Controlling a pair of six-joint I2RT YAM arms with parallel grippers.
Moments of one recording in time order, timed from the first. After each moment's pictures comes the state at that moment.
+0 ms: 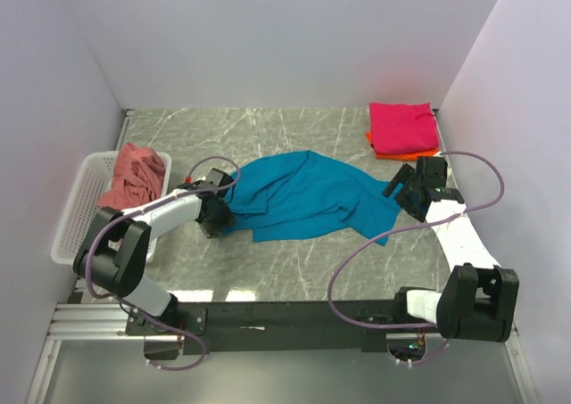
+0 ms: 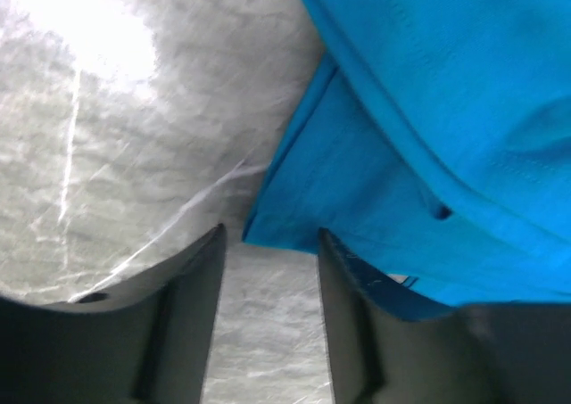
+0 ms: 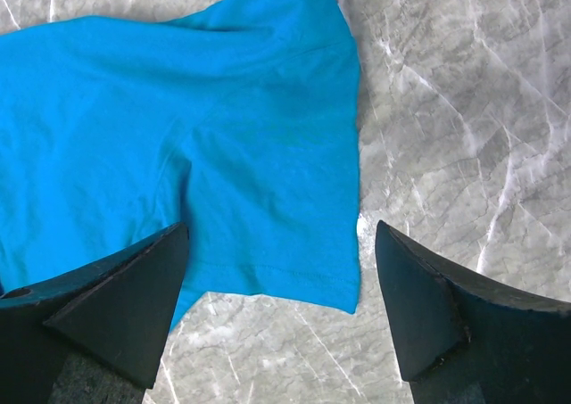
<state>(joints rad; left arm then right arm) -0.45 1.53 0.84 -0.58 -0.17 -1.01 -0.10 1.21 0.81 -0.52 0.05 0.56</state>
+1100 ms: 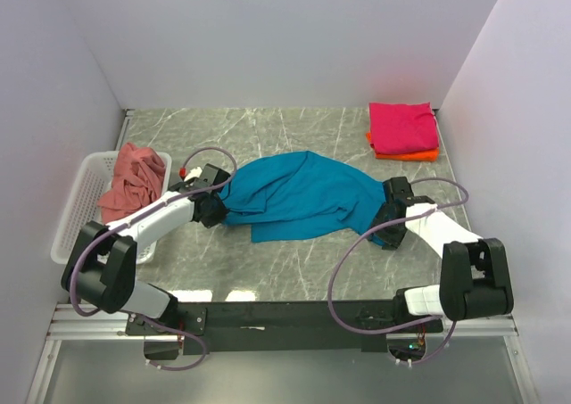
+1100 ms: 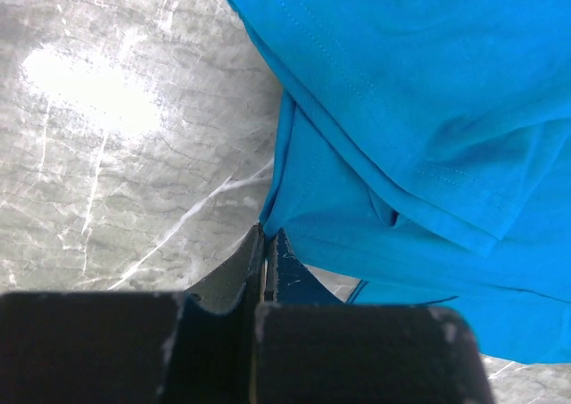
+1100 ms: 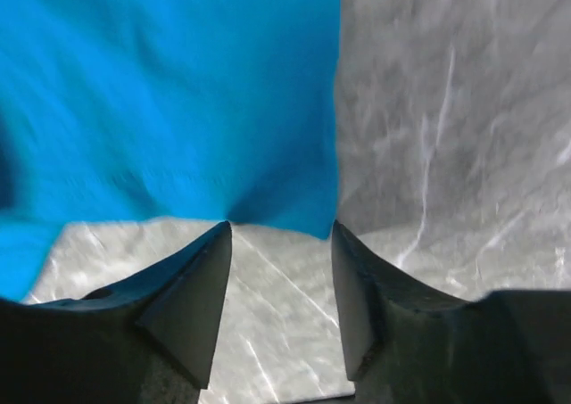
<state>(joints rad) -0.44 1.43 0.85 -0.57 -0.25 -0.98 0.09 1.32 0.65 -0.64 0.05 0.68</state>
